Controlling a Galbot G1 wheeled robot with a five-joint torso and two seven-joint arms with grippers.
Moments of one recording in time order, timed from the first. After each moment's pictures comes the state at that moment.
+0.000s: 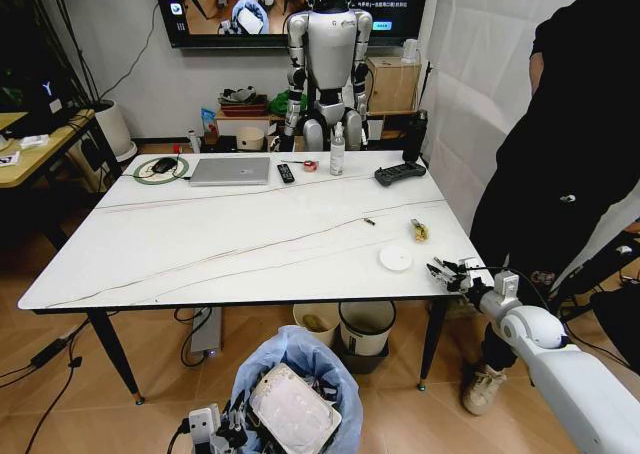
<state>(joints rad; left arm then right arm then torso) 2.03 -1.52 -0.51 -2.21 -0.37 0.19 -0.01 -0.94 0.92 0.28 1.32 0.60 -0.16 -0.28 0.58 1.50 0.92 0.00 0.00</state>
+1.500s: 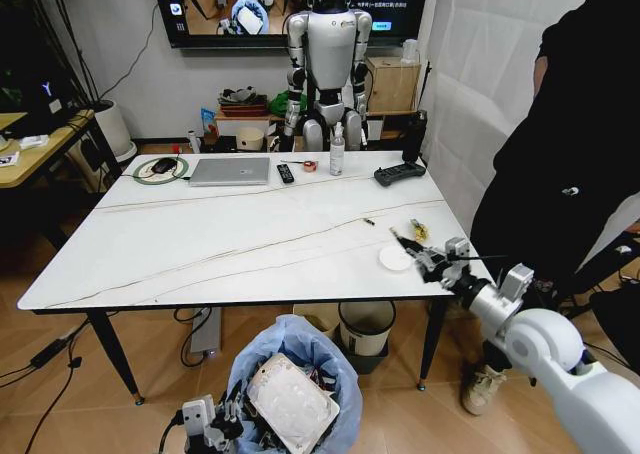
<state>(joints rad) 2.03 -1.50 -0.52 -2.26 -0.41 0.20 -0.01 -1.22 0.82 0.32 2.01 0.87 -0.14 -0.28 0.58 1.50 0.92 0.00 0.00</state>
